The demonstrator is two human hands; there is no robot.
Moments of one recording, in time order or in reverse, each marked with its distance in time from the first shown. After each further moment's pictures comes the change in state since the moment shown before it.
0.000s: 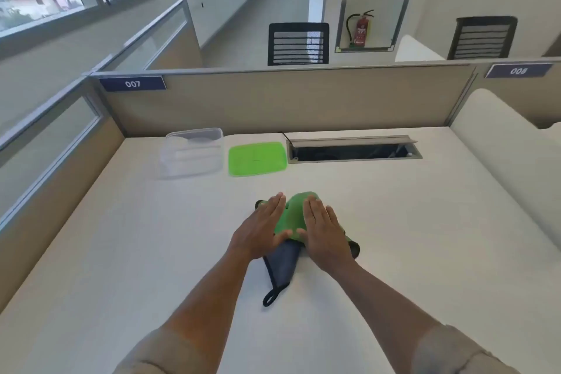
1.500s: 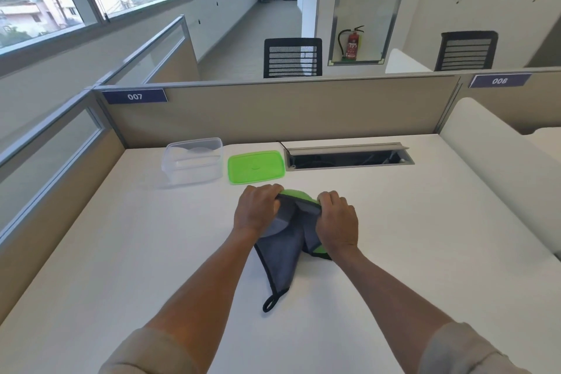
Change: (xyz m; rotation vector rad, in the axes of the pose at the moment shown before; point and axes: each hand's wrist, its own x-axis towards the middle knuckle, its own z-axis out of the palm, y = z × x) left_hand 0.029 0.019 -0.058 0.131 0.363 -0.129; right_hand 0.017 -0.001 -0.052 -0.039 0.262 0.271
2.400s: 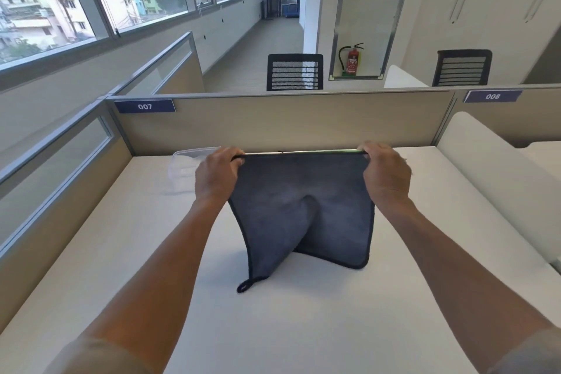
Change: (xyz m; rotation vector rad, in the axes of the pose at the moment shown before) left_hand 0.030 -0.041 -0.106 -0.158 0.216 -0.290; right_hand 0.080 0.038 -0.130 0.082 0.232 0.087
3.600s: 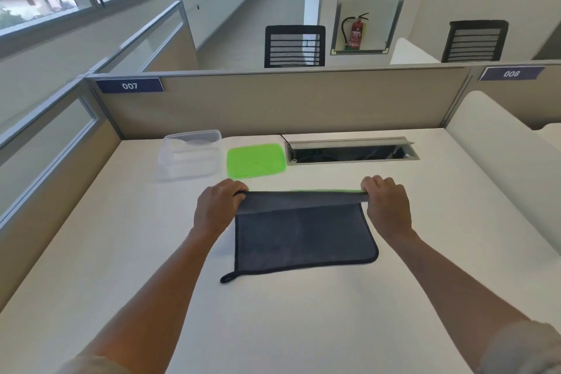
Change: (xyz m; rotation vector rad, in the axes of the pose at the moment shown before) left_hand -0.049 -0.052 0.064 0.077 -0.261 0.059; right_hand -0.059 0.067 0.080 -0.220 -0.231 -0.197
